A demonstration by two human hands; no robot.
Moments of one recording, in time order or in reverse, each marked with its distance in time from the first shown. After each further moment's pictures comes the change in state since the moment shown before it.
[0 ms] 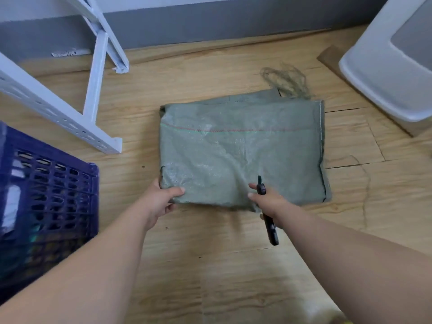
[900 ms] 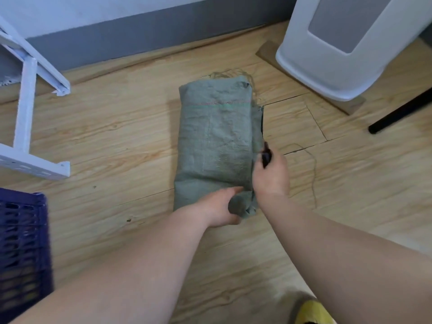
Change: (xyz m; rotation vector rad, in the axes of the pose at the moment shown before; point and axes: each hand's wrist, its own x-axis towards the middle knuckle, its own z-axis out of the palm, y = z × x) left_hand -0.026 -0.014 0.215 1.283 -0.563 0.569; right_hand -0.008 0.027 -0.106 0.115 0.886 -0.351
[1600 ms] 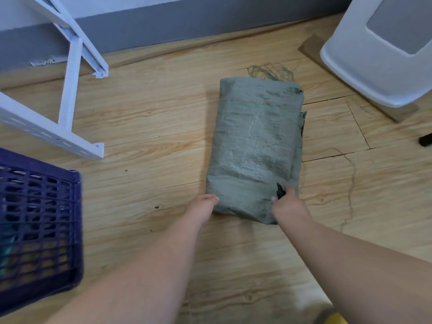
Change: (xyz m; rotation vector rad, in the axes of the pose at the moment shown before) left_hand -0.037 -0.090 0.013 -0.989 0.403 -0.656; right_hand -0.043 0.026 0.035 -0.526 -0.504 0.368
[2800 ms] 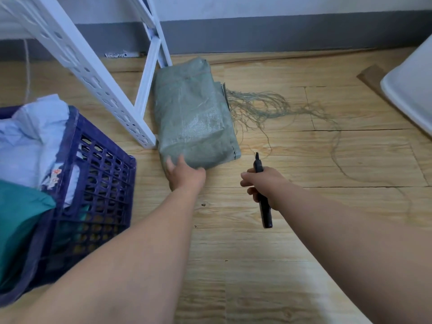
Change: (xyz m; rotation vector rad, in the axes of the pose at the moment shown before) left_hand 0.027 0.010 -0.163 0.139 0.571 0.198; right_hand -0.113 -0.167 0.031 0.446 -0.492 -0.227
